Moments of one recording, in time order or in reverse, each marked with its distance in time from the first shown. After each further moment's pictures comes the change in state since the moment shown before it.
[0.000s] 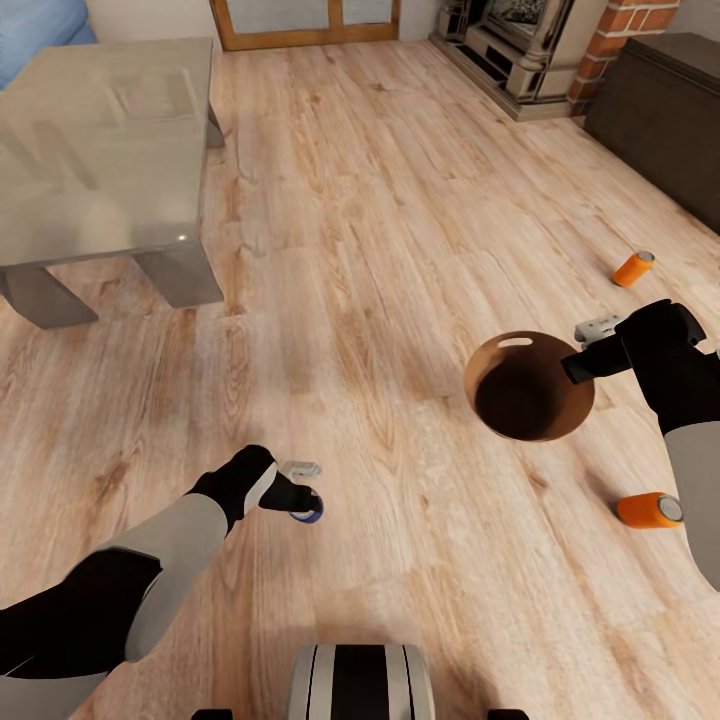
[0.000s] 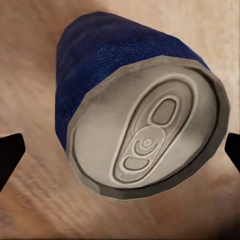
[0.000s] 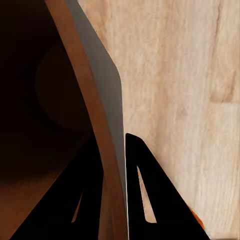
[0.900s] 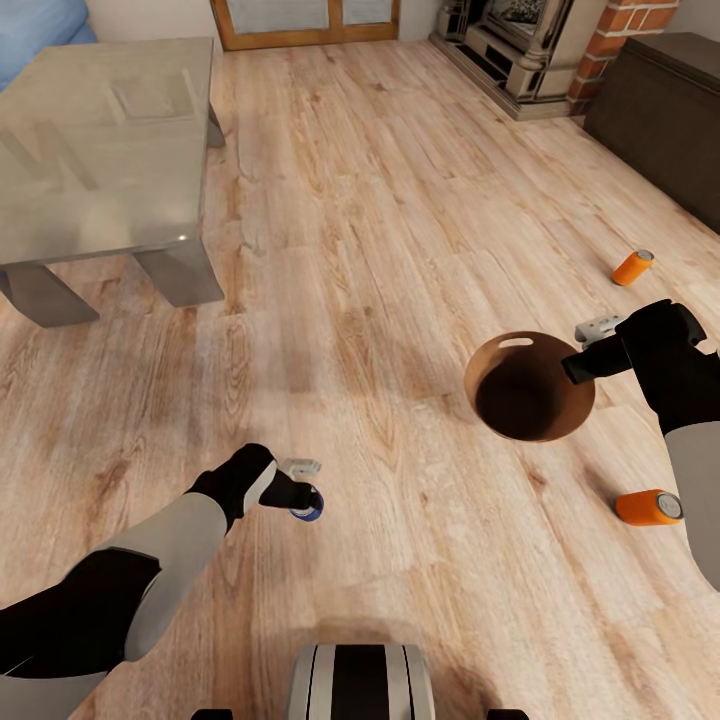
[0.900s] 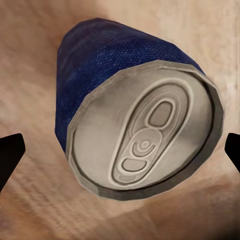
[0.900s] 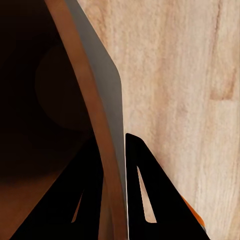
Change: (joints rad) left arm -0.001 0.002 0.003 -0.010 0.007 -0.012 0.001; right arm 0.000 -0.001 0.000 0.001 0.002 -0.001 0.000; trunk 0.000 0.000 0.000
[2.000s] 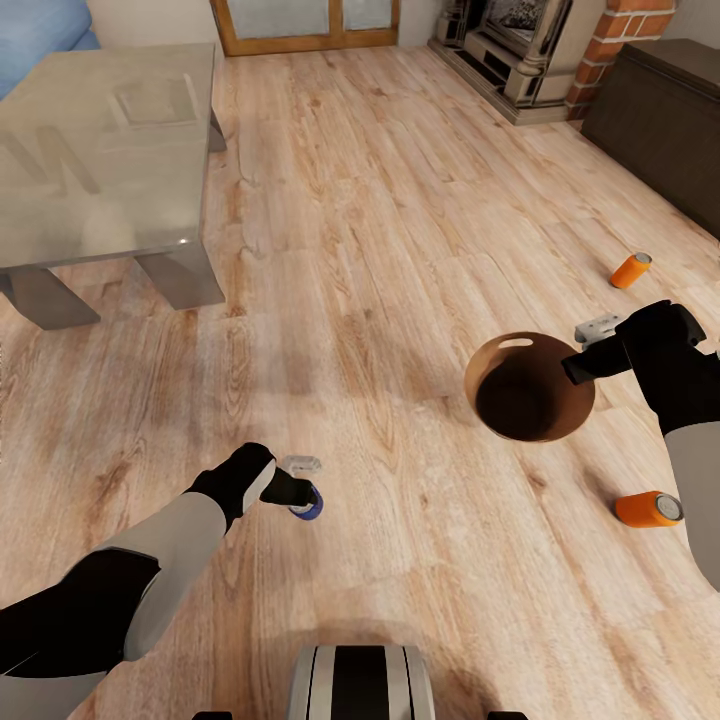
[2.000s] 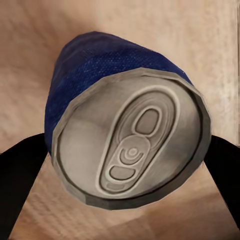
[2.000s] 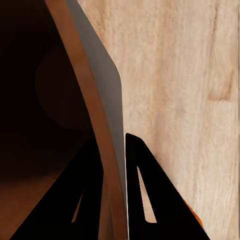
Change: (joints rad) left arm 0.000 0.002 0.001 -0.005 0.001 -0.028 -0.005; right arm 0.001 0.000 0.001 0.002 0.000 -0.001 0.000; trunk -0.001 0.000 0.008
